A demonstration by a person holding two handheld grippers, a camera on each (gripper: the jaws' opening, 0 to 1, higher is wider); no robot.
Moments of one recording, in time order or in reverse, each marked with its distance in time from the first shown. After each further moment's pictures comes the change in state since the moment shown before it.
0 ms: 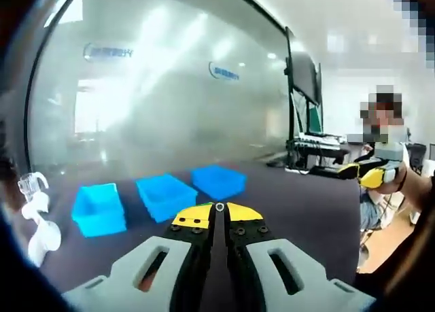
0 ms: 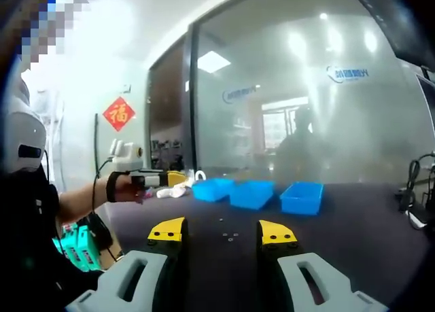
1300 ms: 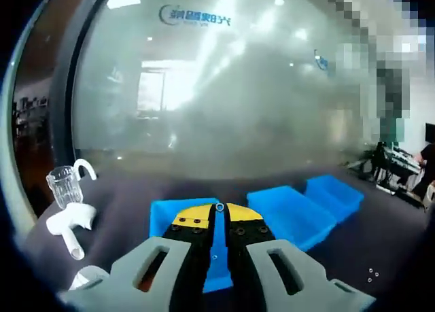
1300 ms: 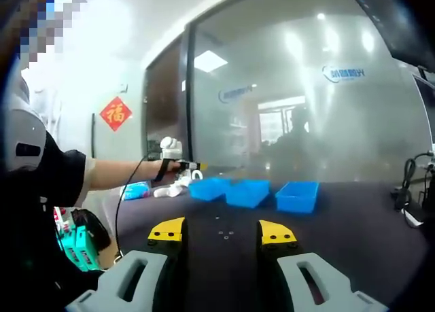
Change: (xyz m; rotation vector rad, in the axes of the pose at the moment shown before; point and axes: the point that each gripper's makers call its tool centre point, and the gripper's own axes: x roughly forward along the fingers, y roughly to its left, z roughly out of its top) left arm 0.082 0.216 -0.007 -0.106 0.108 0.412; right arm -0.006 -0.005 -0.001 0.003 0.005 -0.022
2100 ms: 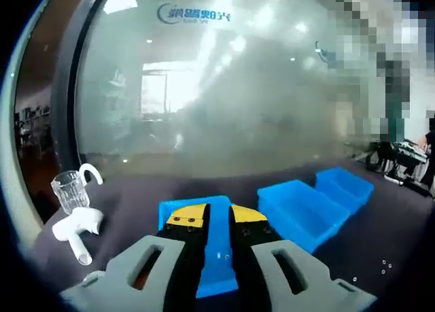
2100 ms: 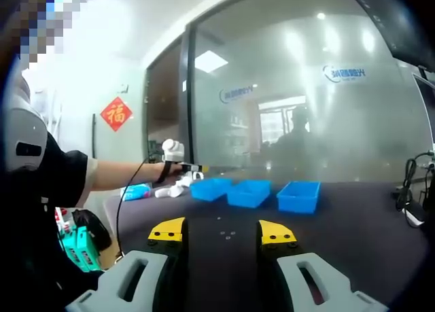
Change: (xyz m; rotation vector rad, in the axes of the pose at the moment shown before) left arm -0.003 0.003 -0.006 0.053 0.000 0.030; right arm 0.000 0.003 0.001 0.003 0.000 0.004
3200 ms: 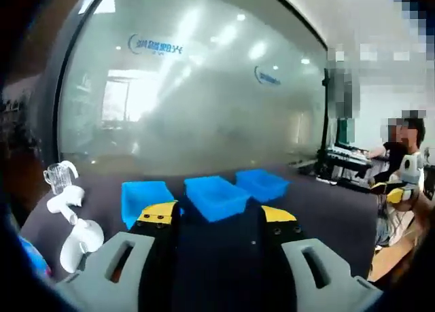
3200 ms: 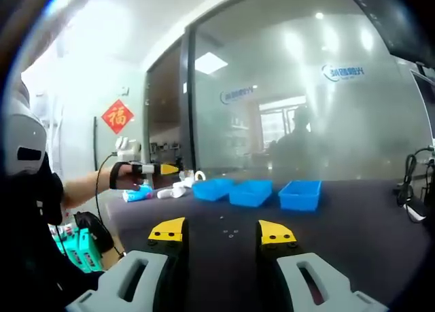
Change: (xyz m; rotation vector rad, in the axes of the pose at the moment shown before) left arm -0.164 -0.071 0.005 -0.043 -0.091 -0.328; right arm -0.004 0.003 -0.004 0.014 -0.010 0.009
